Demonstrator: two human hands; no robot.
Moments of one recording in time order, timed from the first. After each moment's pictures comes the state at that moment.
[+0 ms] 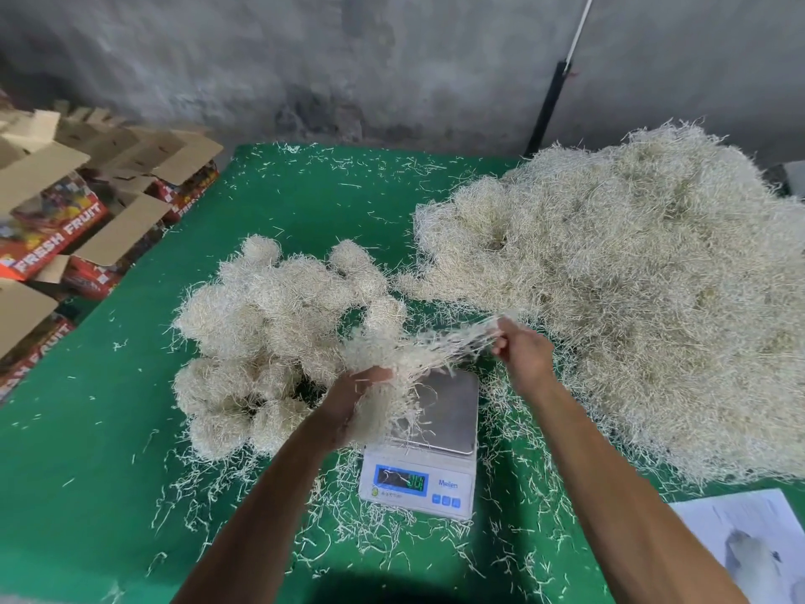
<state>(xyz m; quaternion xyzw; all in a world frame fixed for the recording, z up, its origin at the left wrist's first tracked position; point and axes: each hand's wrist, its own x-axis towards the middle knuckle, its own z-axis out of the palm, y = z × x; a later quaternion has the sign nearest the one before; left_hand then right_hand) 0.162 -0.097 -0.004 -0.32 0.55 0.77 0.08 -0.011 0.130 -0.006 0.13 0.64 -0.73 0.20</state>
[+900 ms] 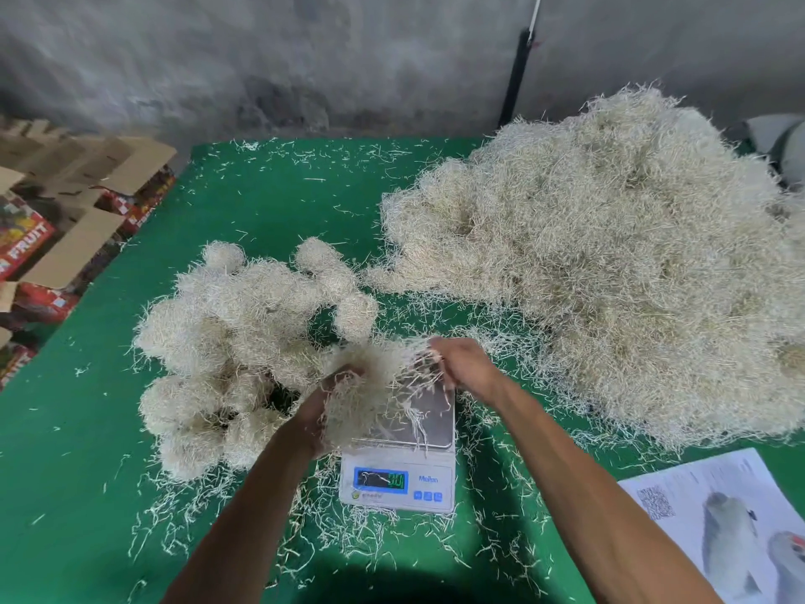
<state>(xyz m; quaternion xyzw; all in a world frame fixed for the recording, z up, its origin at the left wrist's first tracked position) 0.155 -0.084 -0.002 -0.38 0.47 0.79 0.11 0.009 0.128 -0.023 -0.11 0.74 -0.55 0.36</state>
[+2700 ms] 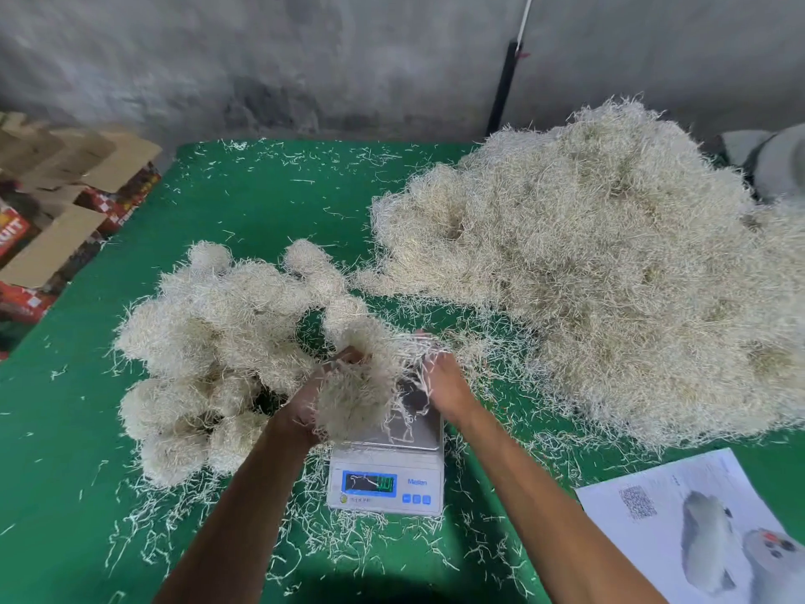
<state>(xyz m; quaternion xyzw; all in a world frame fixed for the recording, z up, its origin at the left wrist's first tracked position) 0.165 -0.071 0.033 -0.47 0.60 0.65 0.02 0.052 0.105 -0.019 0.02 0.79 -0.54 0.29</state>
